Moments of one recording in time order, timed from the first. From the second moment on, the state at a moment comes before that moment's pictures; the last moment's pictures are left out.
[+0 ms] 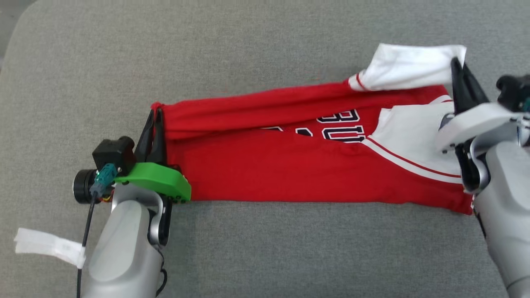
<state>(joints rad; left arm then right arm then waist) -0.51 0.05 -0.17 0.56 -0.30 -0.01 -0.26 -0.69 -0.29 0.12 0.69 0.35 0.13 -0.26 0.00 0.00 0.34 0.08</state>
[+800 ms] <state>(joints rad) -0.13 0.05 -0.11 0.41 -0.28 0.06 -0.26 -0.38 -0.17 -0.02 0.63 0.41 0.13 -0.26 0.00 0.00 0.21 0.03</state>
